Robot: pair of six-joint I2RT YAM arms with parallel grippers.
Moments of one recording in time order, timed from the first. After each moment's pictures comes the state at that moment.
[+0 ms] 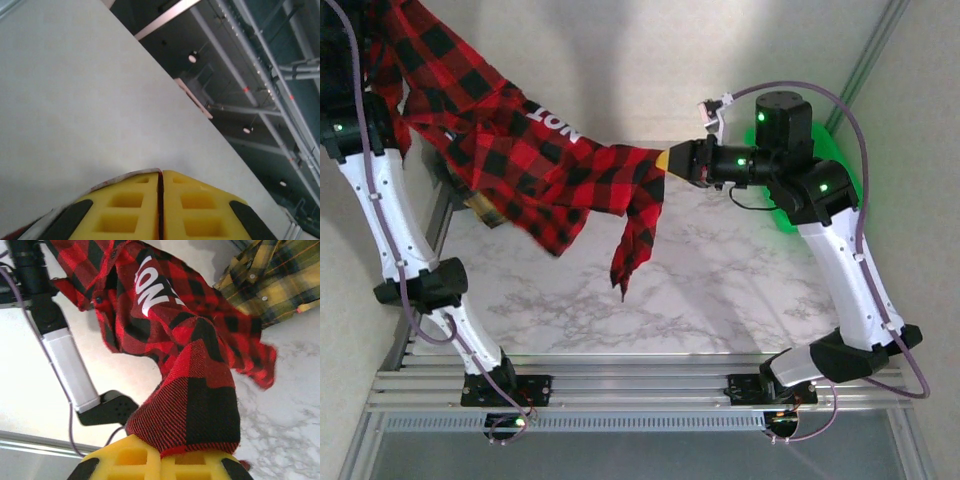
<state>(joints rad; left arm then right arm) 0.34 1.93 2.70 -0.06 0.31 -1.07 0.53 1.44 1.99 -0.90 -0.75 0.74</state>
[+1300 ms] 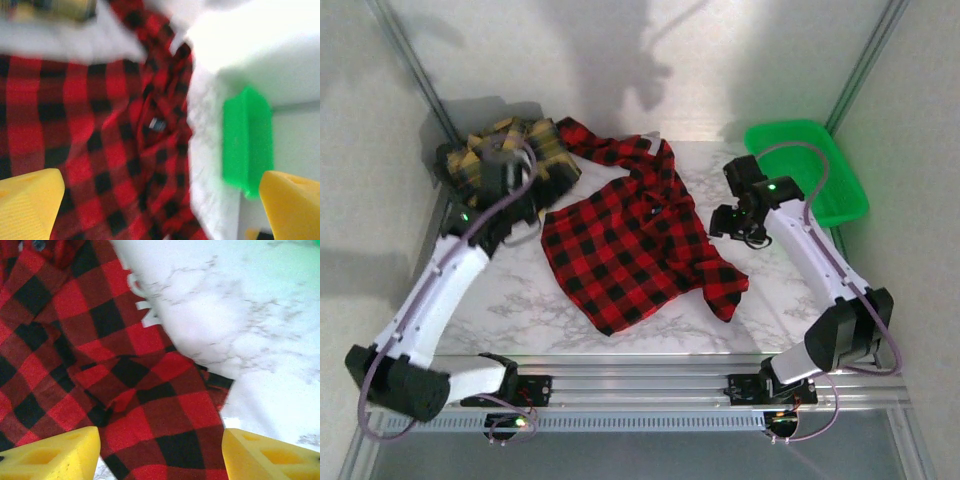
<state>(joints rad) -0.30 1.21 1.15 -0.61 0.12 -0.98 0.40 1.50 1.46 -1.19 0.06 0.45</state>
